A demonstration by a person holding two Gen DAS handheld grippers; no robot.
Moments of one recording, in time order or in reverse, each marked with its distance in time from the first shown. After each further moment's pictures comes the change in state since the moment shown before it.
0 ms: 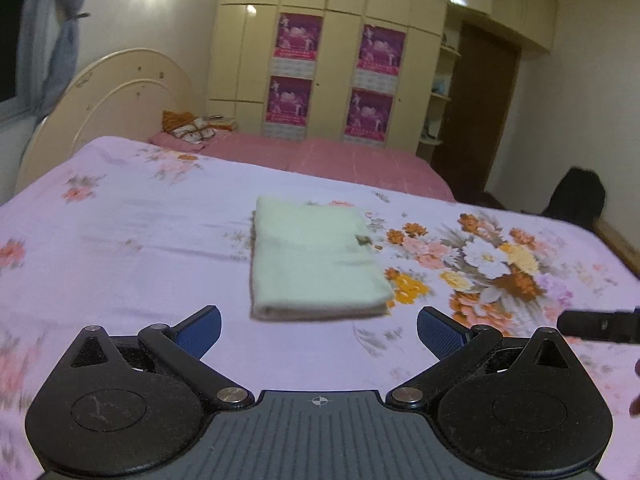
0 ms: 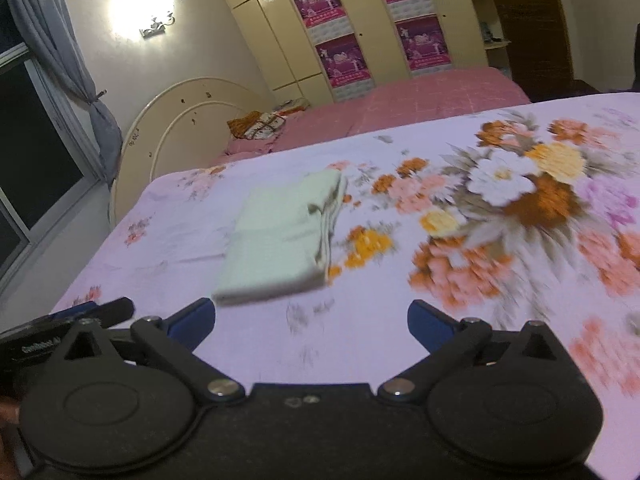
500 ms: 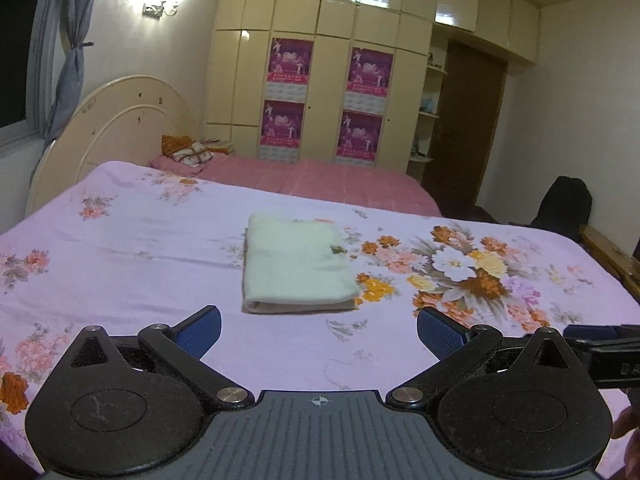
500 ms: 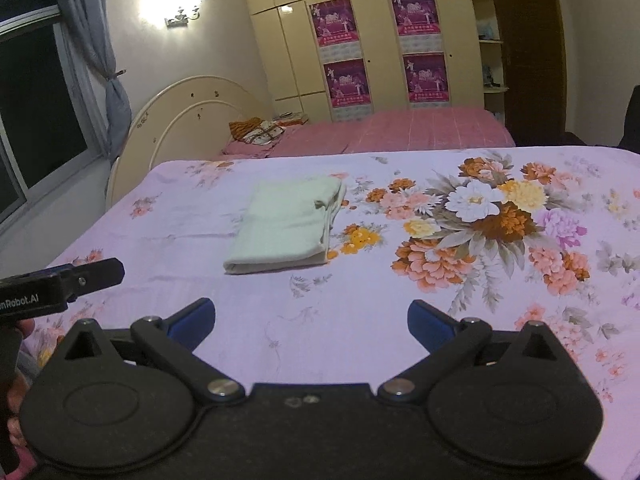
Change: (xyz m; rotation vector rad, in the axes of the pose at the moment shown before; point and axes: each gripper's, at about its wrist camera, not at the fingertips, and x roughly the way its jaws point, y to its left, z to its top) left arm -0.094 -0.028 -0.016 0.034 -0.066 -0.007; right arm -0.077 0.045 -0.045 -0.149 -0.056 -0.074
